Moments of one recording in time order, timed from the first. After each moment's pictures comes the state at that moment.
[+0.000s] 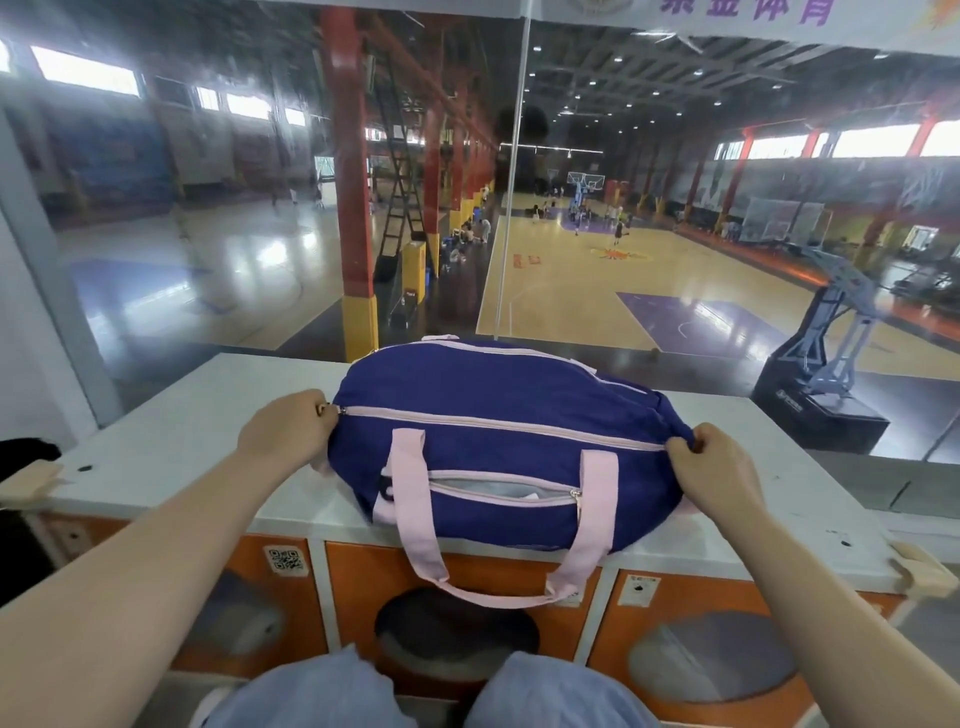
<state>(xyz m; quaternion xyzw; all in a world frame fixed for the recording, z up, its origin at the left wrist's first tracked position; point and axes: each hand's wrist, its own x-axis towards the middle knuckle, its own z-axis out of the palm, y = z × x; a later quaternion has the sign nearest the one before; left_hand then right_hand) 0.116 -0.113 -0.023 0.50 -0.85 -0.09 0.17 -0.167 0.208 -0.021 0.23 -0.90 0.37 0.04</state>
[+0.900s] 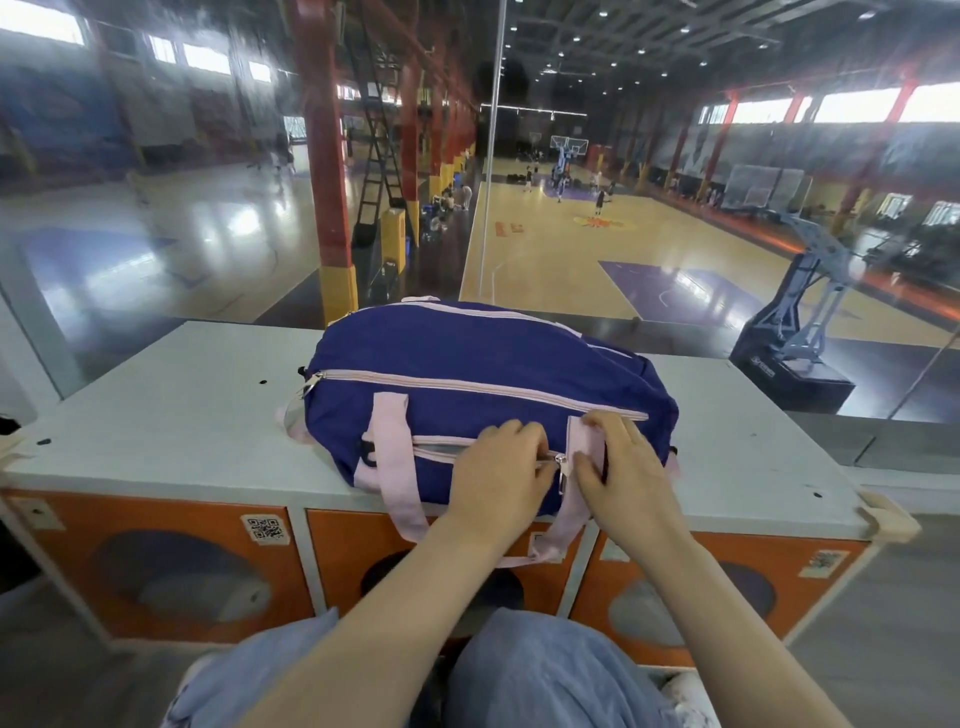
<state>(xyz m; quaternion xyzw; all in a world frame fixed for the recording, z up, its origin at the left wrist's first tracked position) 0.012 0.086 -0.062 0.20 -0.92 -0.15 0.30 -0.089 0.198 -0.066 0.41 -0.84 0.33 0.13</state>
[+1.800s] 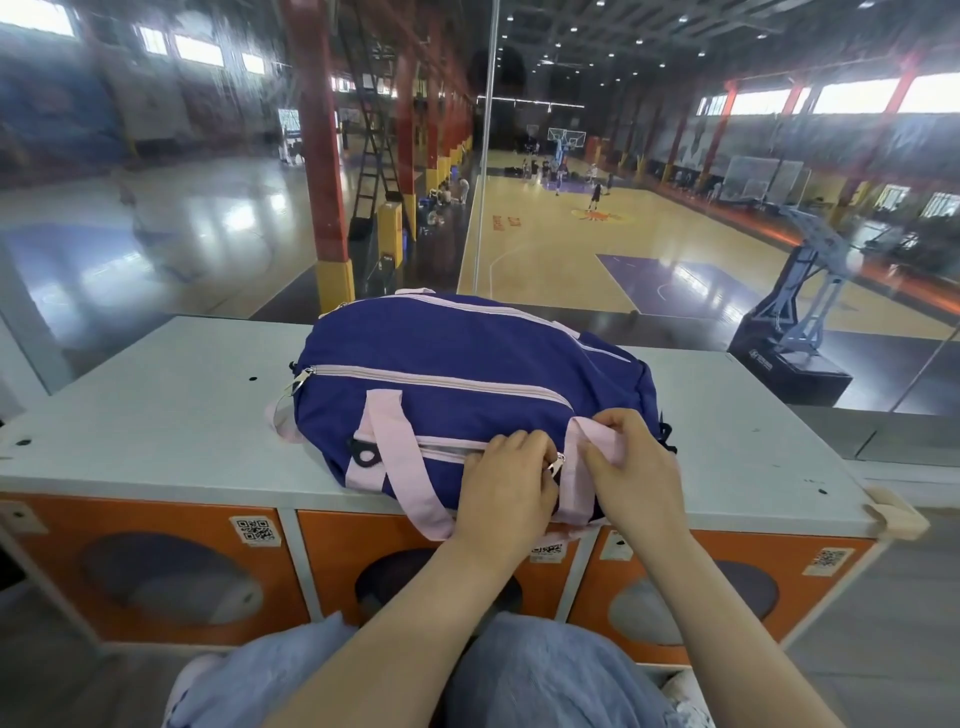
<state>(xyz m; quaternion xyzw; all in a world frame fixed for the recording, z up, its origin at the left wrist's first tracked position) 0.003 0.095 -0.083 0.20 -0.91 -0.15 0.32 -0.092 0.193 -0.059 0.31 -0.86 0.40 0.08</state>
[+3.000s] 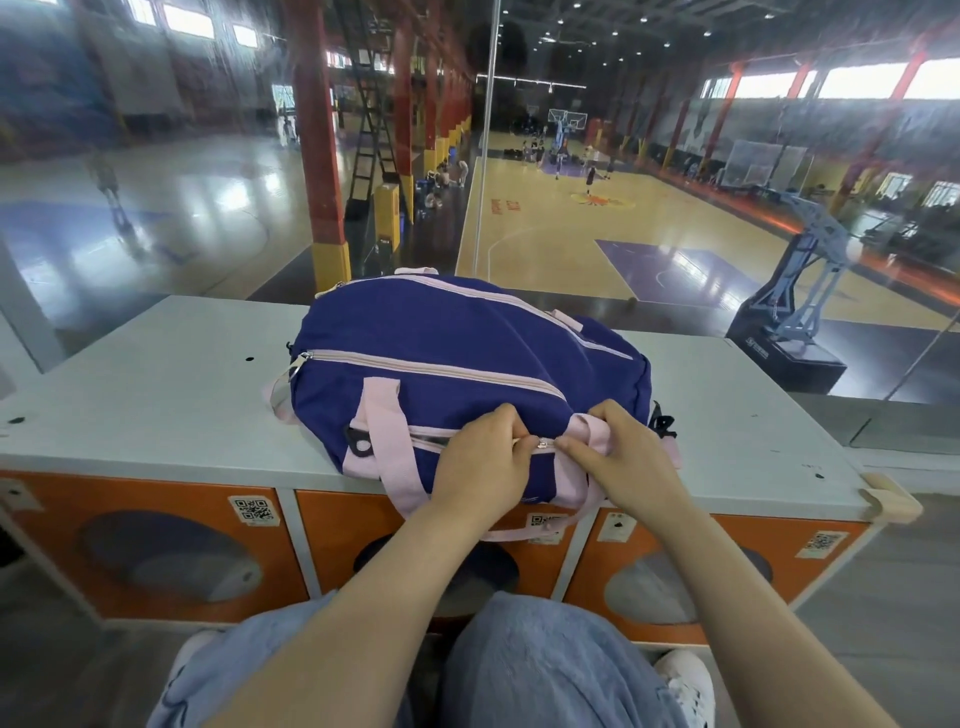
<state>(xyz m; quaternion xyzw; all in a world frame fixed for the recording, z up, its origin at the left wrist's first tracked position) 0.009 0.072 -0.076 0.28 -0.89 -0.24 0.27 -0.111 0.193 -0.069 0.38 -0.86 0.33 0.01</state>
